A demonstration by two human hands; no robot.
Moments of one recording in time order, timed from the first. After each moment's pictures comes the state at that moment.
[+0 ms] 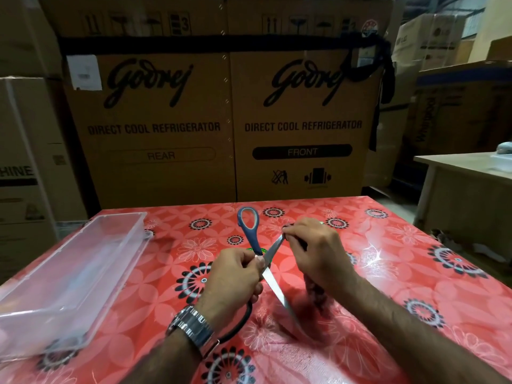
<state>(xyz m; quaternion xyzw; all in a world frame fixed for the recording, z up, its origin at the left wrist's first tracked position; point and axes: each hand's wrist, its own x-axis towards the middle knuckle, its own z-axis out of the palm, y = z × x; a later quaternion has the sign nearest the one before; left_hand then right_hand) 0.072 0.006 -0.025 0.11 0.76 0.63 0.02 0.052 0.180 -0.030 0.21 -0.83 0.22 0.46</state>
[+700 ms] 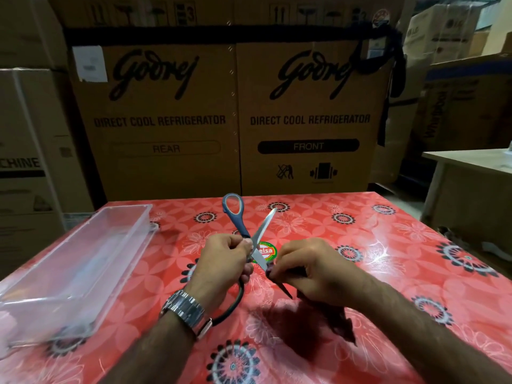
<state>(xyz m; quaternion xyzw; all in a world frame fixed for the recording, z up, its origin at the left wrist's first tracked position) 0.055 -0.009 -0.023 0.07 0.74 0.67 0.01 0.080 0.171 -0.020 0.41 -0.86 0.24 0.19</state>
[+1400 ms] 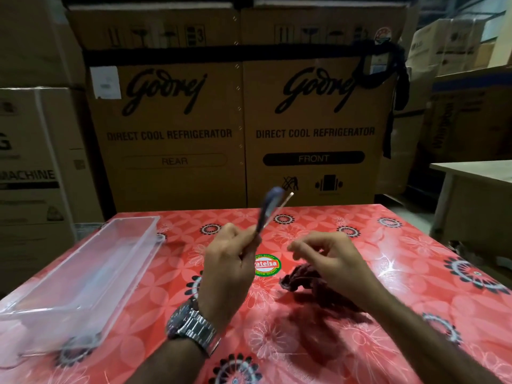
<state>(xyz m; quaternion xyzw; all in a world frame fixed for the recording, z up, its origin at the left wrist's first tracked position) 0.055 -0.010 -0.020 0.26 0.79 0.38 -0.40 0.077 0.182 -0.010 0.17 -0.82 0.50 0.21</state>
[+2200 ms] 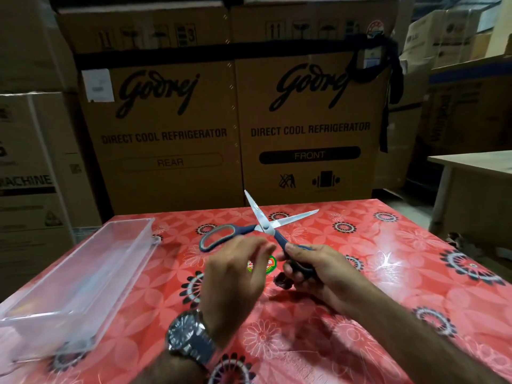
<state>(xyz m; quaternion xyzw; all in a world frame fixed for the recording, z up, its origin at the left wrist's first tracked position) 0.070 0.007 -0.024 0.29 0.79 0.32 -0.44 0.086 0.170 -0.013 0.02 -0.61 0.79 -0.07</state>
